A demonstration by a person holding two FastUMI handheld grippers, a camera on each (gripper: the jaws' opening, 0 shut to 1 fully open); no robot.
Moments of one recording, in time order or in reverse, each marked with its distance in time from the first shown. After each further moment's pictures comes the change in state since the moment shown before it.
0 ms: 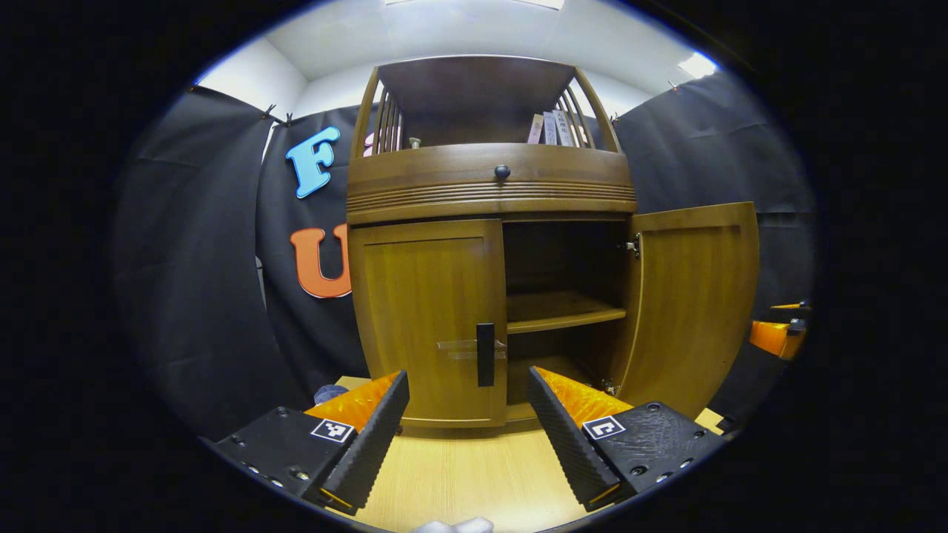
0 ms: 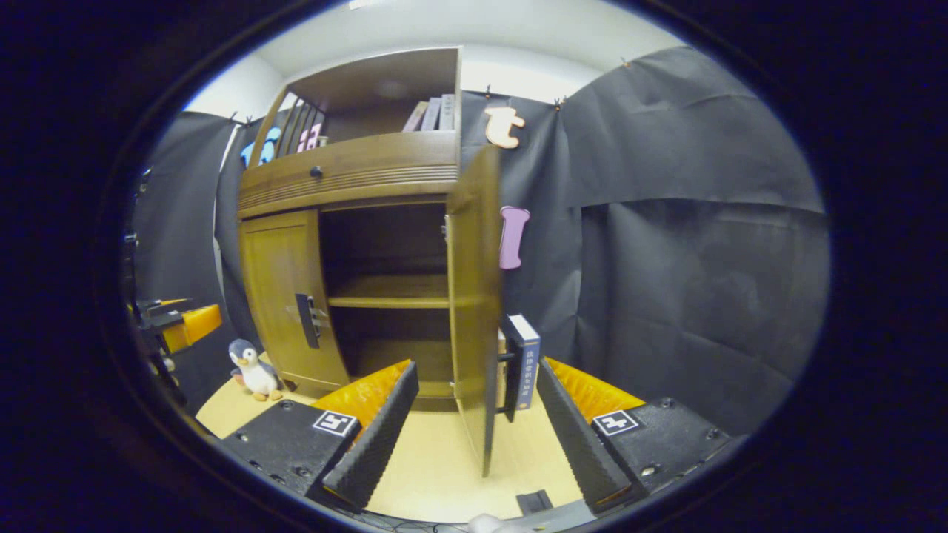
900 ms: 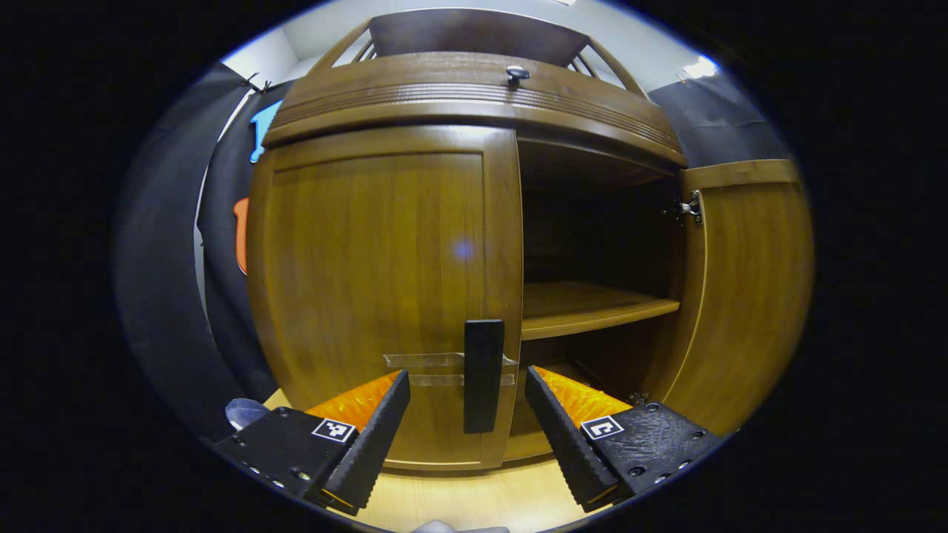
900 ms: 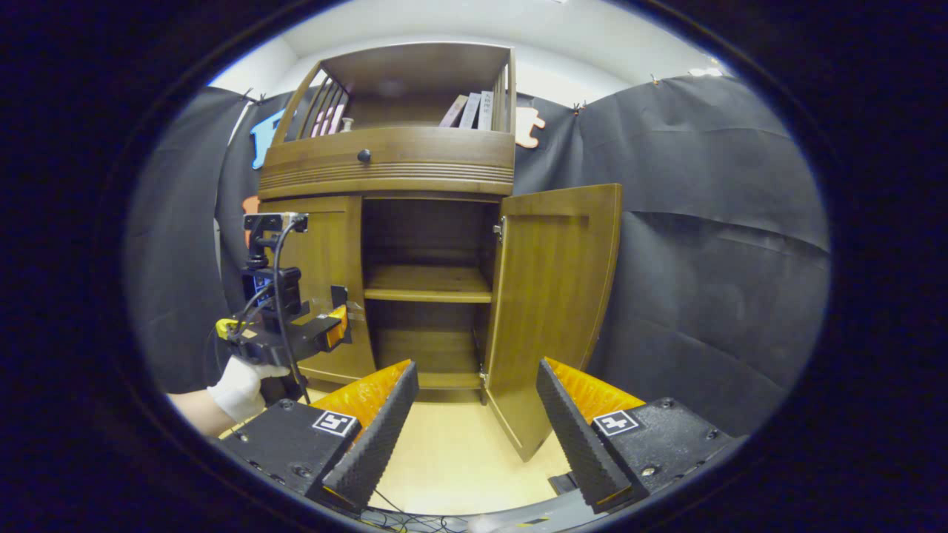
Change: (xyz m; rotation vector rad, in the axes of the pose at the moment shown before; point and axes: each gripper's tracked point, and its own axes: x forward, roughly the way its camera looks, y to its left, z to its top) left arm 0.198 -0.024 -0.055 -0.047 0.007 -0.108; right arm -0.018 0.081 -0.003 -0.050 0.069 -0.082
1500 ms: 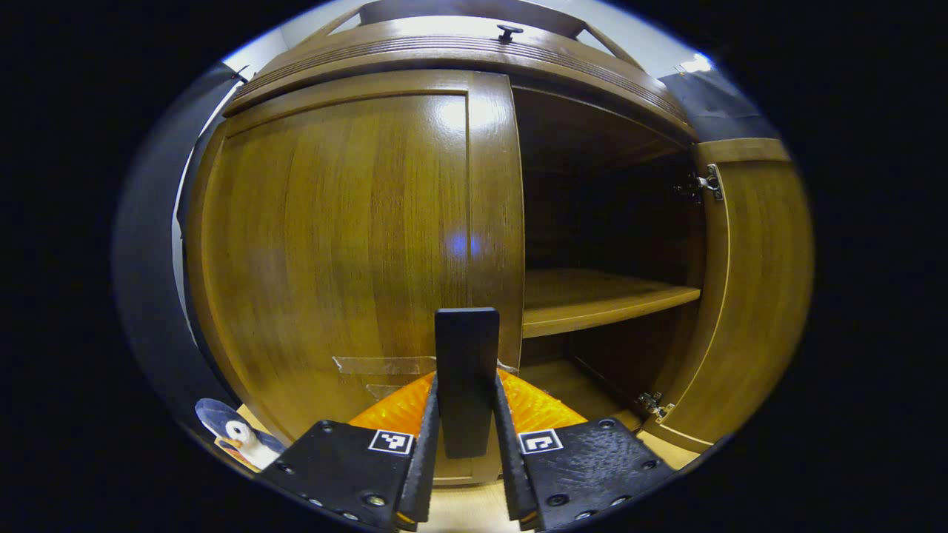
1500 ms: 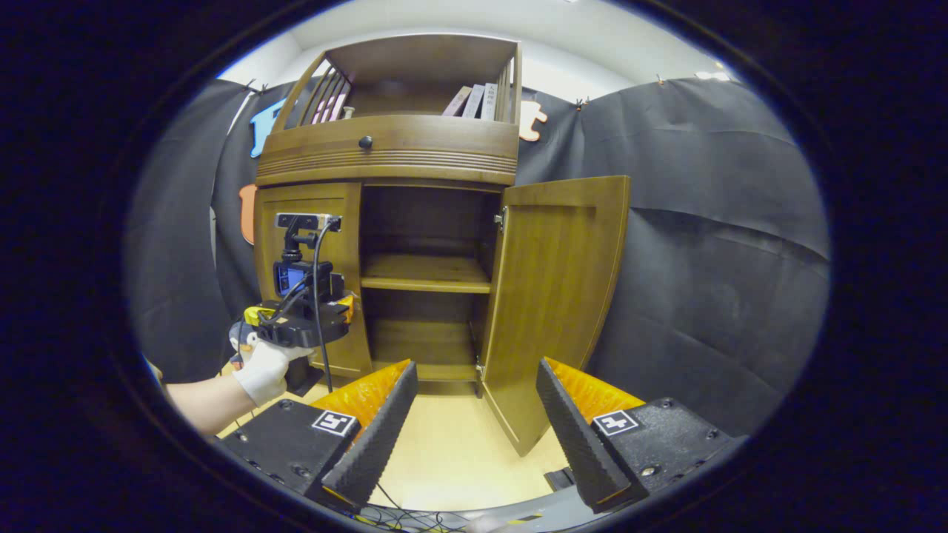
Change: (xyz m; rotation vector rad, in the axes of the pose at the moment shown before) left arm 0.038 -0.006 -0.014 0.012 0.023 -0.033; right arm 0.002 0.002 -0.007 -0.024 0.023 -0.005
